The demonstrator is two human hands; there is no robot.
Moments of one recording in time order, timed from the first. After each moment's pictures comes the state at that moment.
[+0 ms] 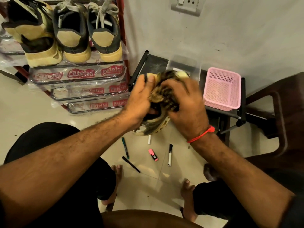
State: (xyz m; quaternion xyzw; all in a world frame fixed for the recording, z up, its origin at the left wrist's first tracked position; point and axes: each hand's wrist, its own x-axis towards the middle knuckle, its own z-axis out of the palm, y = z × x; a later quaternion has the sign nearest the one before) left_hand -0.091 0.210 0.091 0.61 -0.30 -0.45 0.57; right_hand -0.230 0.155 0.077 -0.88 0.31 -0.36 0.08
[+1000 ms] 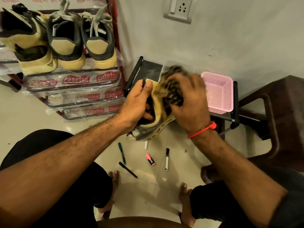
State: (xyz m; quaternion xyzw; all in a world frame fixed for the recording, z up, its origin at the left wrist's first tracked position) left_hand -0.089 0.203 0.090 0.60 -0.33 -0.47 0.55; right_hand -0.238 0.132 0.092 -0.86 0.34 -0.38 0.06
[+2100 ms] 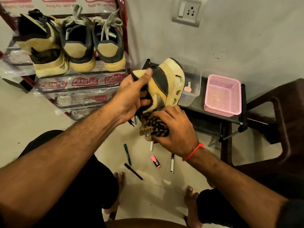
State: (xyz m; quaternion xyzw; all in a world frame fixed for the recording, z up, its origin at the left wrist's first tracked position) left_hand -0.052 0.198 0.114 0.54 -0.19 -0.54 0.62; right_hand -0.227 0.181 0.044 -0.92 0.26 -0.27 0.13
